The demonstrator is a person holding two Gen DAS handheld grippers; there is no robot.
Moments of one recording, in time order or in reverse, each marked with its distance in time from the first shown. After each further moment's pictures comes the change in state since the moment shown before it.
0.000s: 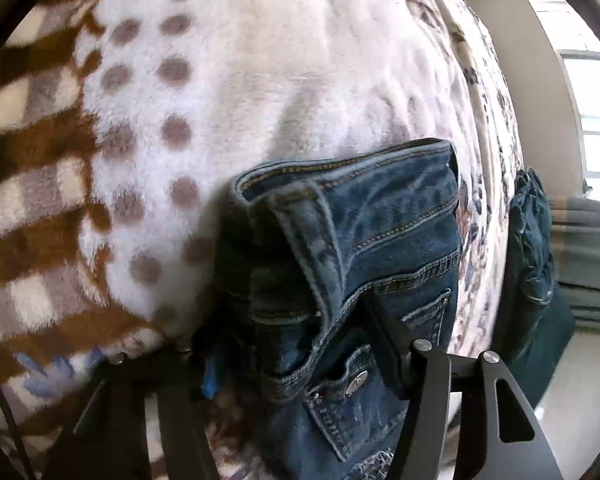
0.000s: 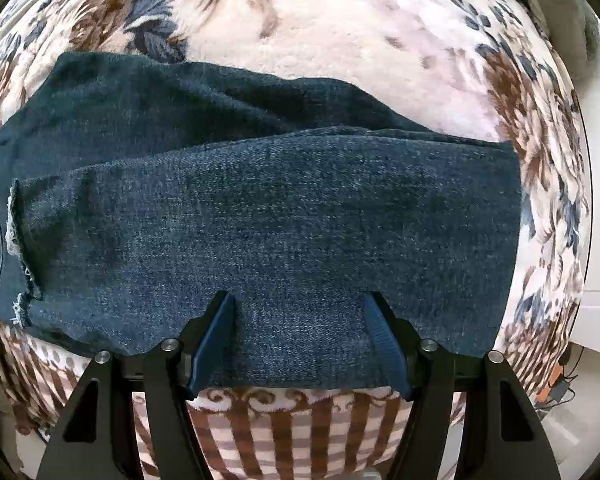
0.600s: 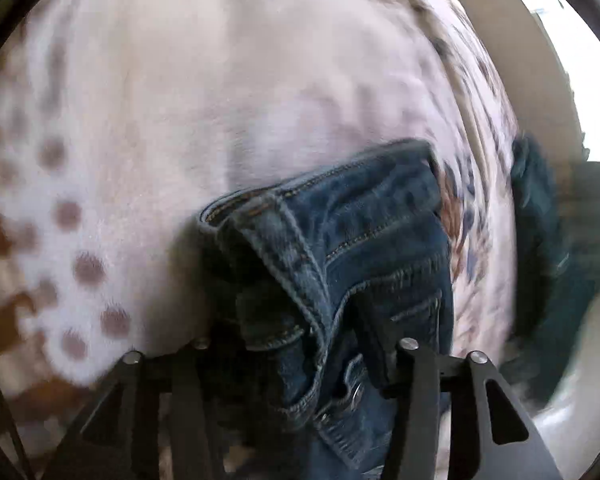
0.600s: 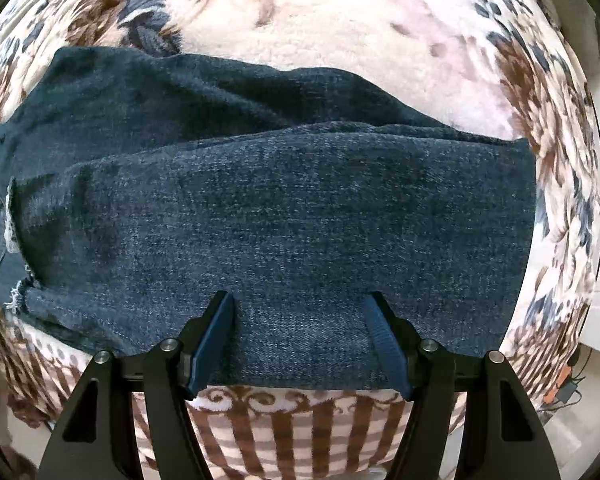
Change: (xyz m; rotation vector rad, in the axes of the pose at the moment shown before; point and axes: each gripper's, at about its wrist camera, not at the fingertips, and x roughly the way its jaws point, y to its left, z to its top) left arm 0.023 -0.011 0.031 0.084 0.030 -0.030; right arm 0.013 0.001 0.005 0.009 0.034 0.051
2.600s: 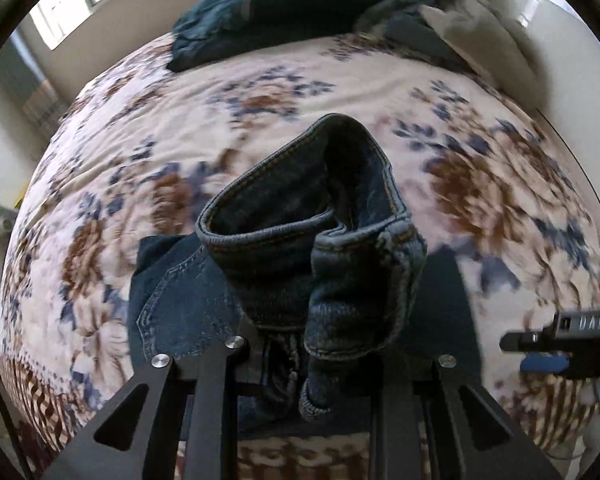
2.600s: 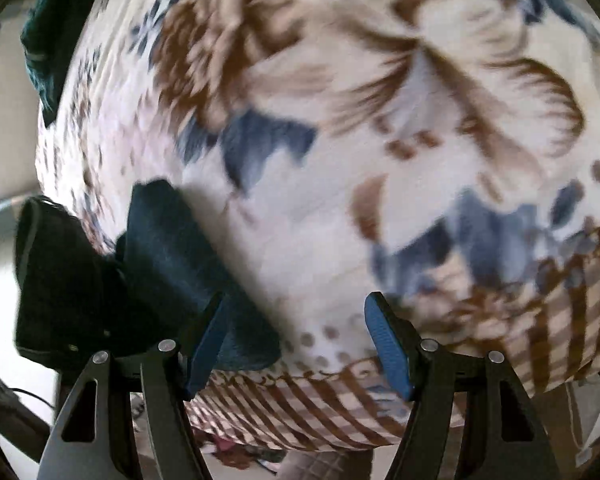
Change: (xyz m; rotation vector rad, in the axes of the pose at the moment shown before) left arm 0.028 -0.245 -0.425 1.476 -0.002 0.341; right arm 0.079 -0.440 -0.069 0.562 0.024 0.695
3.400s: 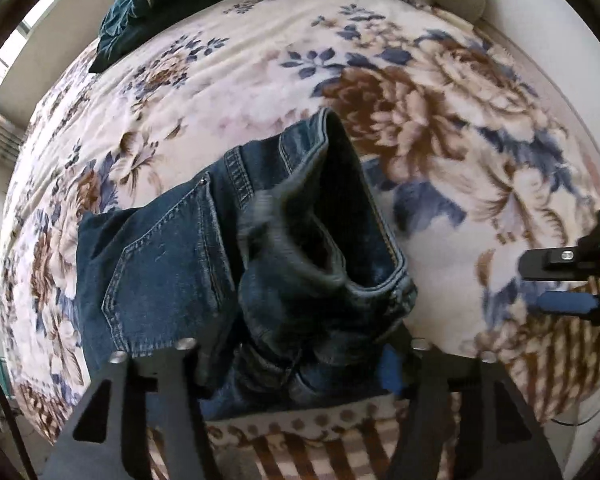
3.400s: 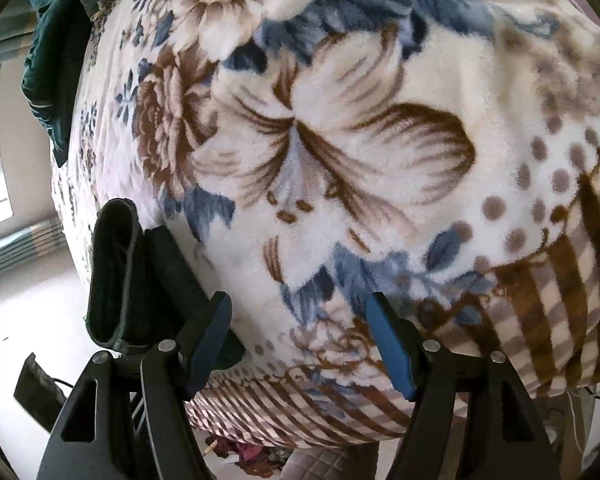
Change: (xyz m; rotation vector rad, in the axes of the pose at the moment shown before) left arm 0.027 -0.098 -0.012 0.148 0.162 -0.041; right arm -0.040 -0.032 -0.003 0.063 -0.049 0.052
